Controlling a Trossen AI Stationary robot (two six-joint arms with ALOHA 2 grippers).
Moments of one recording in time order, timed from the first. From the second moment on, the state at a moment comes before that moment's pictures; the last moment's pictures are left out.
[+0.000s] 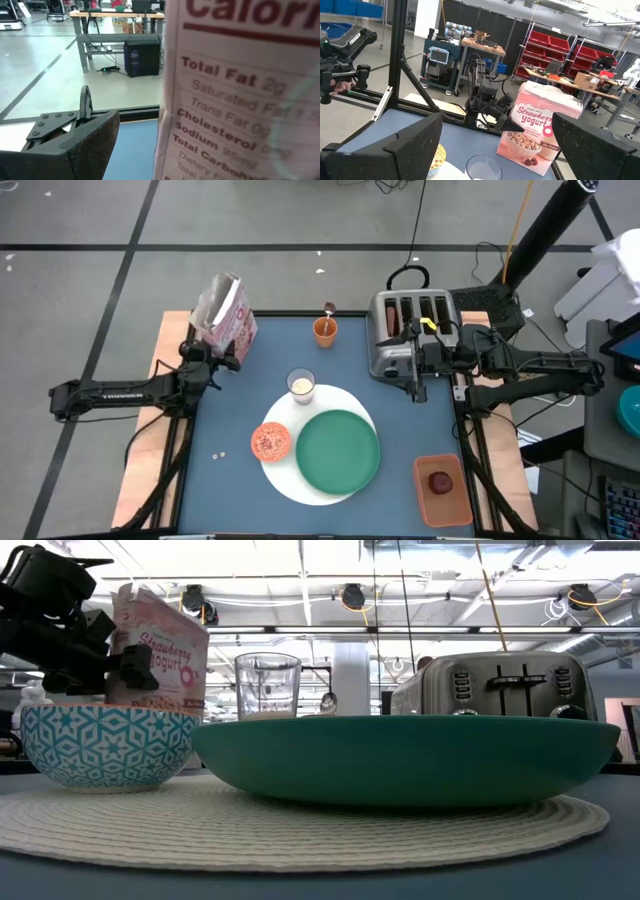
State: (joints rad) left arm 0.20 0.44 0.05 0.09 -1.05 -0.35; right arm -0.05 0.87 0.89 -0.03 -0.10 -0.25
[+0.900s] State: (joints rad) left arm 0.20 0.44 0.05 0.41 -1.05 -0.16; right arm -0.05 0.87 0.89 -0.03 -0.10 -0.25
